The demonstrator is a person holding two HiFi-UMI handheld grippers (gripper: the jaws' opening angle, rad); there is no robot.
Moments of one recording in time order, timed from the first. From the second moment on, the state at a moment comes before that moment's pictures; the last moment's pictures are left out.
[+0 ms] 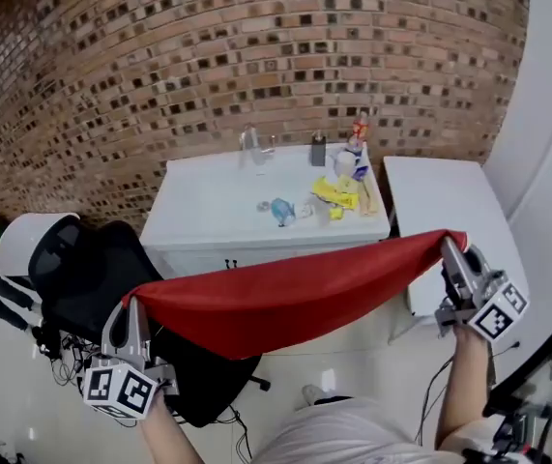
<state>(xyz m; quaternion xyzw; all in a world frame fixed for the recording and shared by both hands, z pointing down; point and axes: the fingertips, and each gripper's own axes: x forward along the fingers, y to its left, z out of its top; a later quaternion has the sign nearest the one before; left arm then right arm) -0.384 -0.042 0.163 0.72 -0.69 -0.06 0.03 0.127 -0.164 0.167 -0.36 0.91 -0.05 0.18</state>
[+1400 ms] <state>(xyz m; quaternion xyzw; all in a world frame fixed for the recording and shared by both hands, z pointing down) 0.150 -0.167 0.191 0.95 -0.31 -0.02 0.06 0.582 0.132 0.193 -0.73 0.65 -0.01 0.19</state>
